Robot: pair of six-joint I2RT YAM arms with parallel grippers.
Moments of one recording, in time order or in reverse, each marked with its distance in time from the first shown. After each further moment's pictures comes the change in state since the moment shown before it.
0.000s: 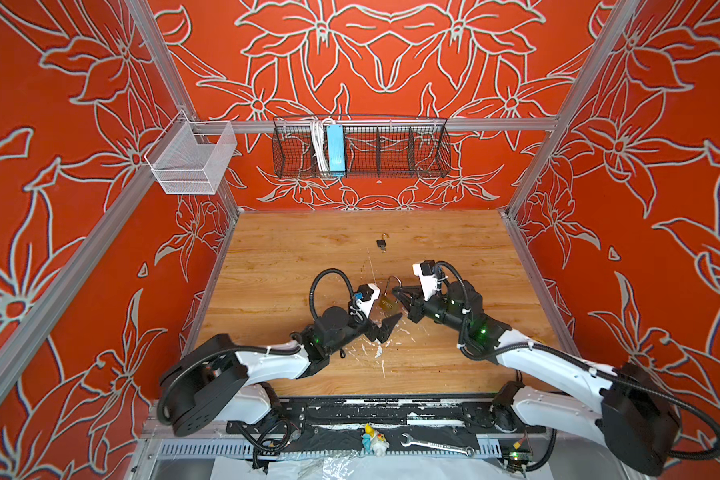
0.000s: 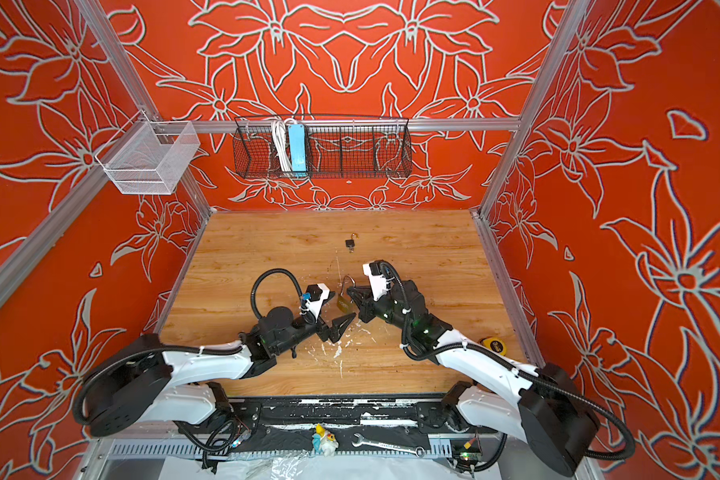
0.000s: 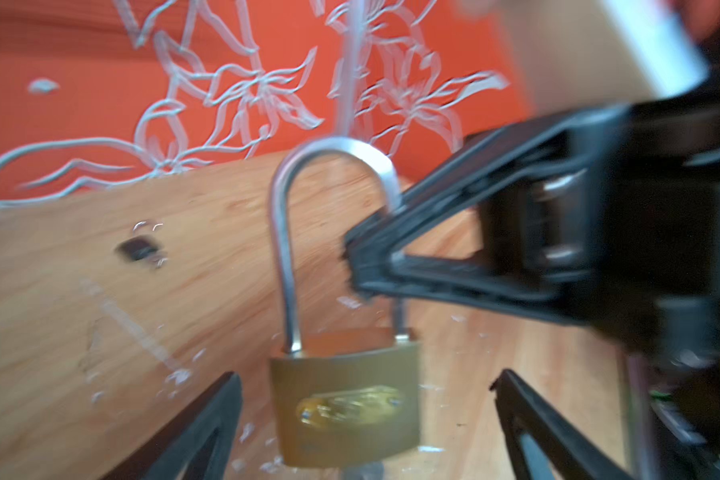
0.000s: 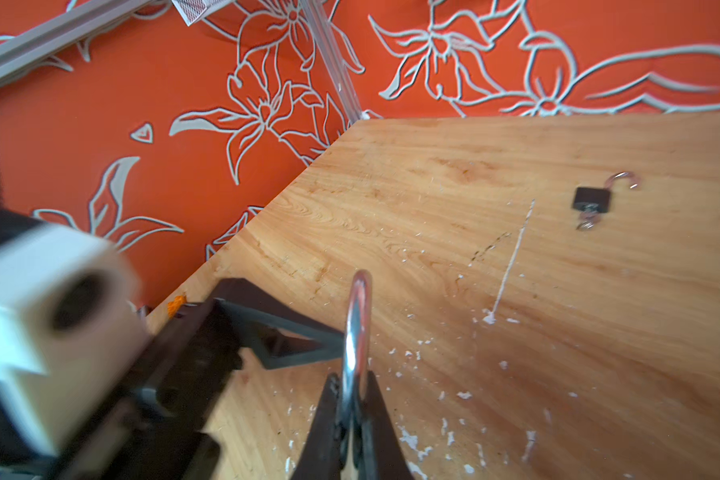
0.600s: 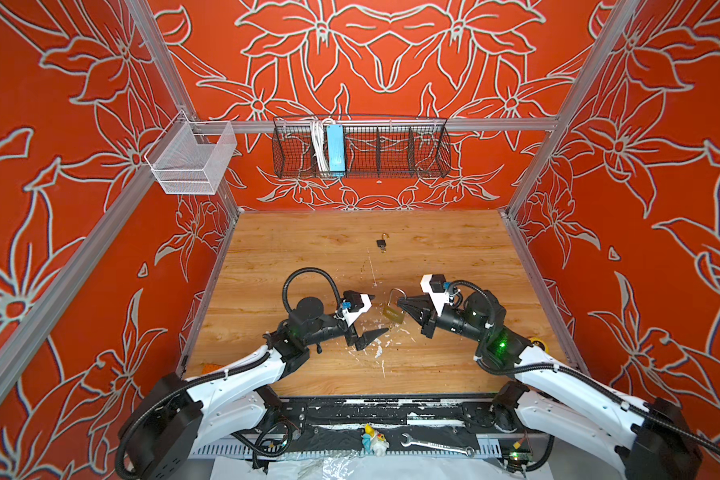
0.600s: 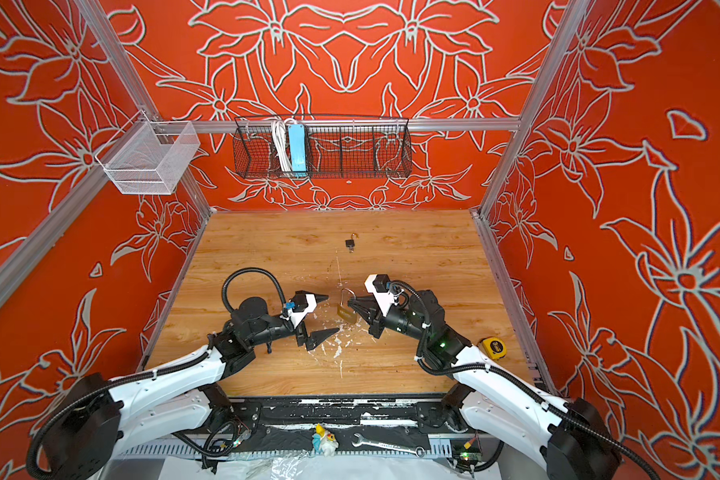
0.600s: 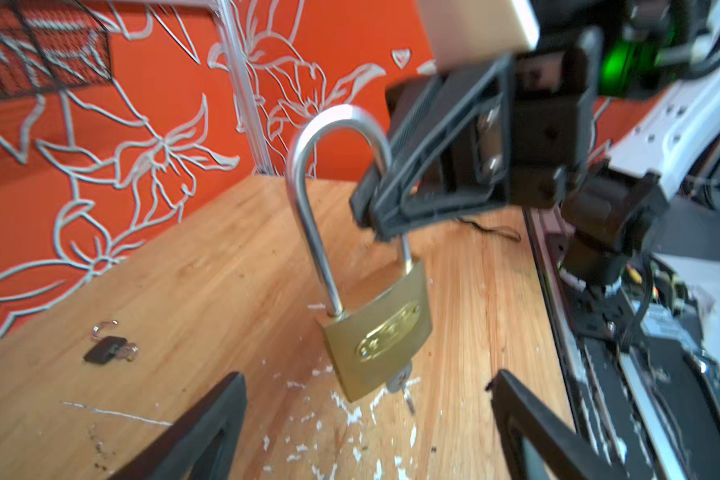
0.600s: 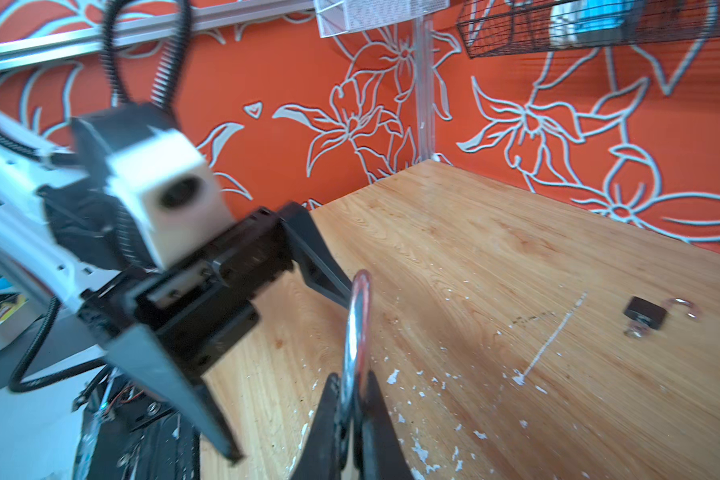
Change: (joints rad) left arm 0.194 -0.188 -0.033 -0.240 0.426 0.269; right arm -0.008 -0.182 -0.070 0.008 -0.278 -0.225
